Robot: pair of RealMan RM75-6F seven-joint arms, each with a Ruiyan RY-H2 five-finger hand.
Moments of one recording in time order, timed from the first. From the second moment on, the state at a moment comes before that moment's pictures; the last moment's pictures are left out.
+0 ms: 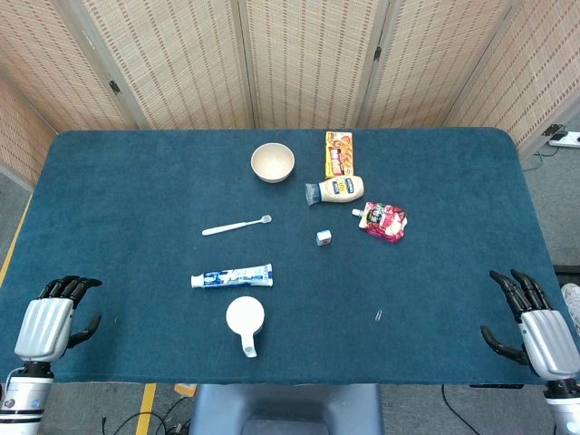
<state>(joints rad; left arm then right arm) -0.15 -1.17 -0.06 -1.75 1.45 1.44 0.24 0.03 -1.08 -0.01 -1.60 -1.64 1.55 0.23</state>
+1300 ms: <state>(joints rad) -0.62 -1.28 -0.30 -1.50 1.29 0.96 0.09 0.02 -1.05 -0.02 -1.65 -1.68 1.58 0.19</state>
